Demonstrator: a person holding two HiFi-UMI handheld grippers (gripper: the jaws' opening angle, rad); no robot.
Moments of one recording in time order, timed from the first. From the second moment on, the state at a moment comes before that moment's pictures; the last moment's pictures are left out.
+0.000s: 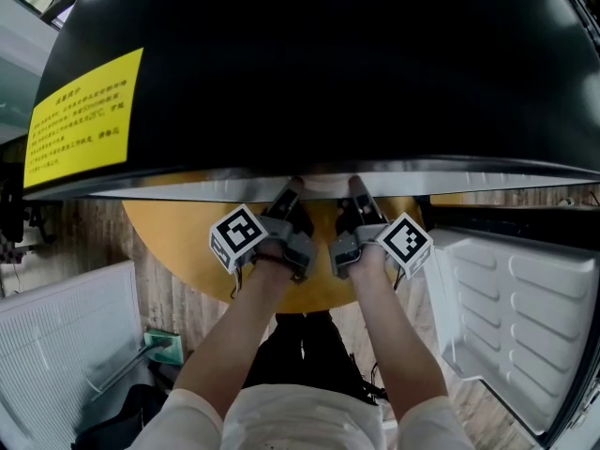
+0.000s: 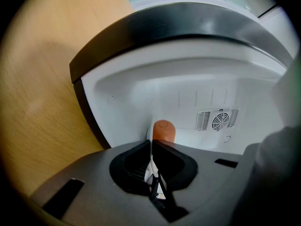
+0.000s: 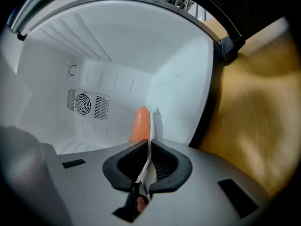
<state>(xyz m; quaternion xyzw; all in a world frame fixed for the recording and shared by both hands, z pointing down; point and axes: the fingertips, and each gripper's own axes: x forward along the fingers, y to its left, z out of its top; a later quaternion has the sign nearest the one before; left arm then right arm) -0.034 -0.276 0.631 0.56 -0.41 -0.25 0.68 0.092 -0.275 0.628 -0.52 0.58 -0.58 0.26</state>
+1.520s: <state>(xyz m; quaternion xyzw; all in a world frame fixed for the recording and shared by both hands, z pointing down) -0.045 -0.208 0.589 0.63 -0.38 -0.20 0.65 0.083 -0.200 0.599 -0.52 0.58 -0.58 0.22</state>
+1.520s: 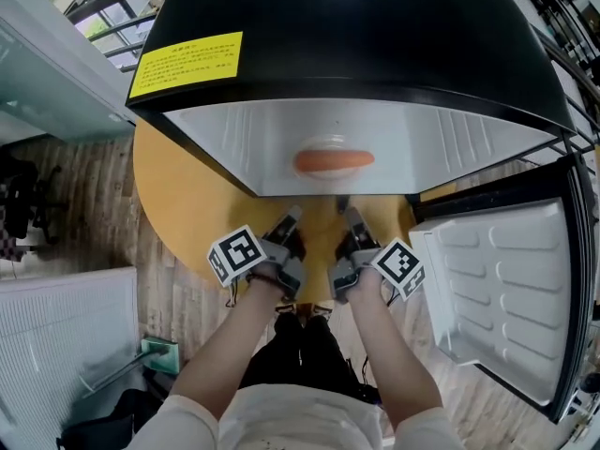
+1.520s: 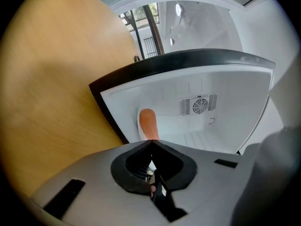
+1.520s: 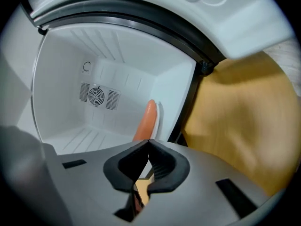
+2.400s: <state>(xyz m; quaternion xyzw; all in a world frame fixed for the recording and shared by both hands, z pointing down) -0.048 -0.064 0.468 0.83 -0.40 0.04 0.39 0.050 -0.062 0.484 -0.51 0.75 -0.41 0.00</state>
